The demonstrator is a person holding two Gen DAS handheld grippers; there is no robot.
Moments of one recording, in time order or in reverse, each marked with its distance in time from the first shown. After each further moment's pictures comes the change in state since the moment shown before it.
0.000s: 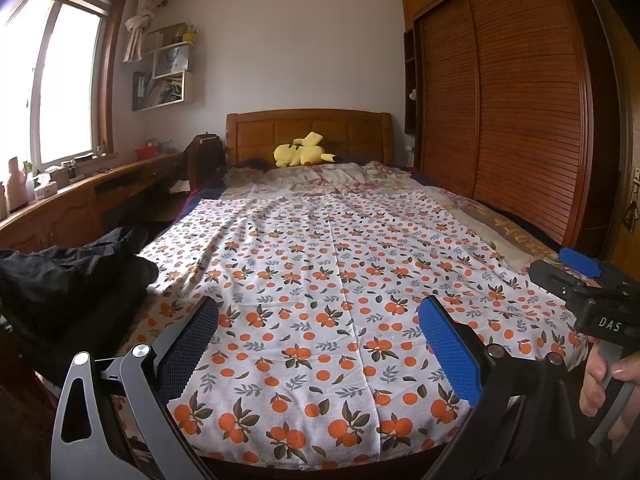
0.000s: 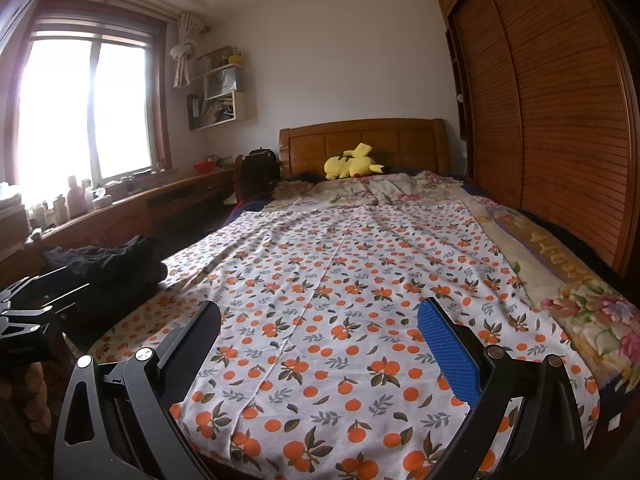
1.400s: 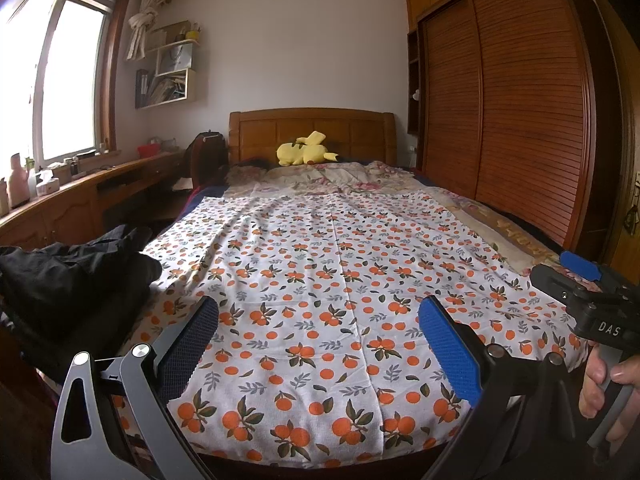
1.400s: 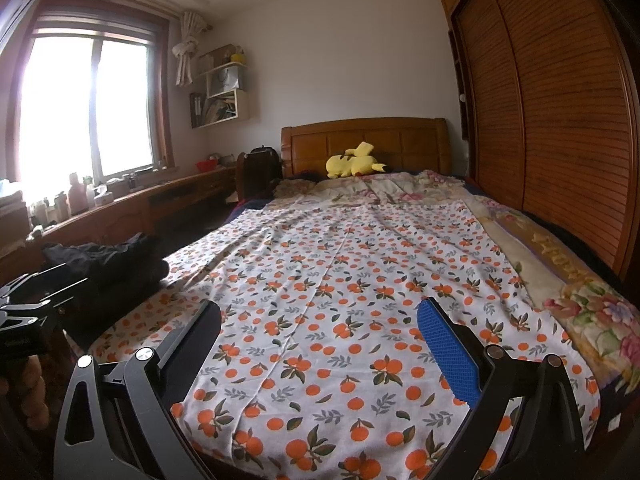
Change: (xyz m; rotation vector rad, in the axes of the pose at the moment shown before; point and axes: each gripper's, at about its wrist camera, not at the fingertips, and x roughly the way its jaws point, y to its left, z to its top) left arm -0.006 0.007 0.006 -0.010 0.003 0.002; right arm 0.000 0.004 0.002 -0.005 0.004 0.002
